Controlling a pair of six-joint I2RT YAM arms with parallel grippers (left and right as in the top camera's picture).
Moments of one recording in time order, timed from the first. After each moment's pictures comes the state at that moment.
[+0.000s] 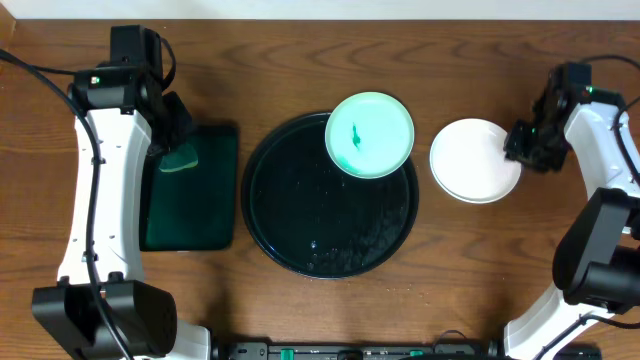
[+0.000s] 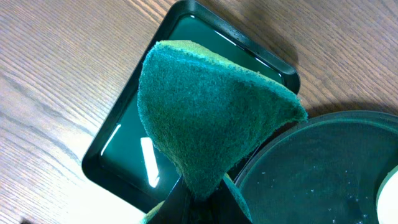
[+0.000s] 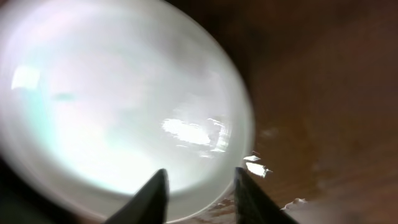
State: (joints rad) left arm 0.07 1.66 1.66 -1.29 -0.14 -0.49; right arm -0.19 1.92 1.50 -1.03 -0.08 0.22
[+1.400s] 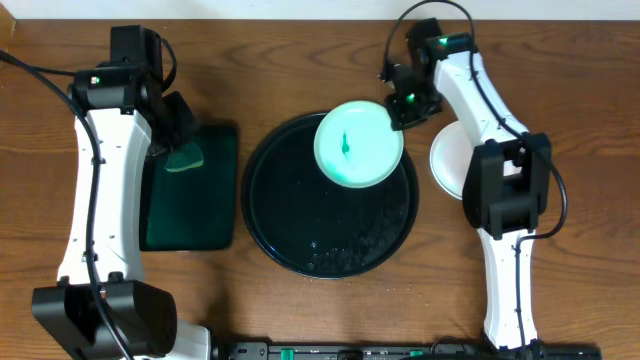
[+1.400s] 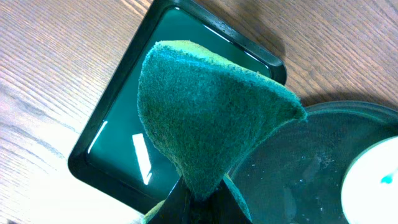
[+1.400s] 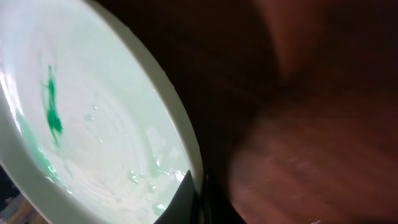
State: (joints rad) left arm 0.07 1.66 1.66 -1.29 -0.09 -0.48; right arm 0.25 2.44 2.17 -1.25 -0.27 -0.17
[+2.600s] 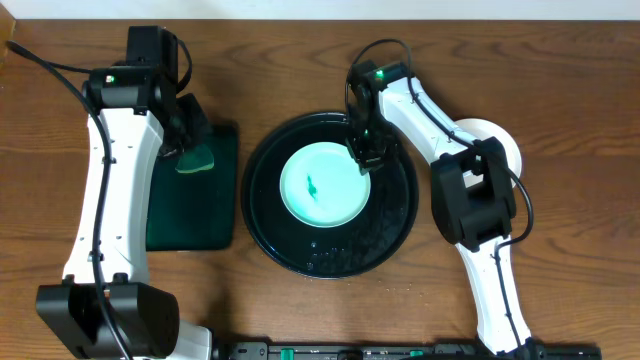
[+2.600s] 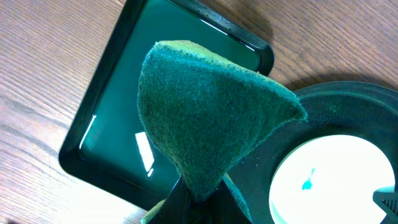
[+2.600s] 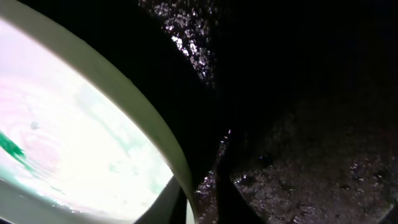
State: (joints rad) left arm 0.02 1.66 1.66 -1.31 -0.09 -0.48; right arm 0.44 2.43 2.02 -1.31 -0.23 0.12
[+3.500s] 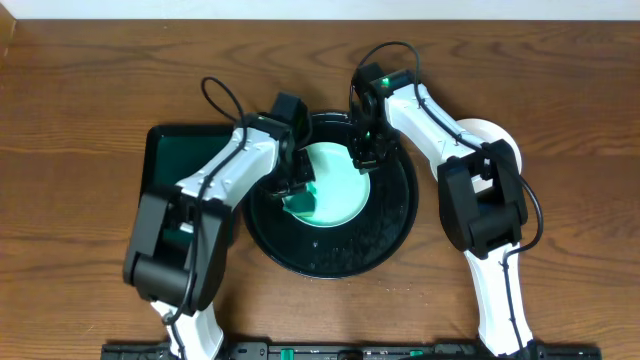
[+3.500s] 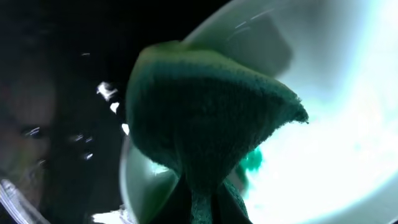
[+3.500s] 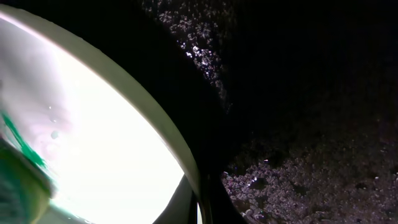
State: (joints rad) left arm -0.35 1.92 1.27 -0.84 0.18 -0.64; right arm 0.44 2.36 1.89 -1.16 -0.27 0.18
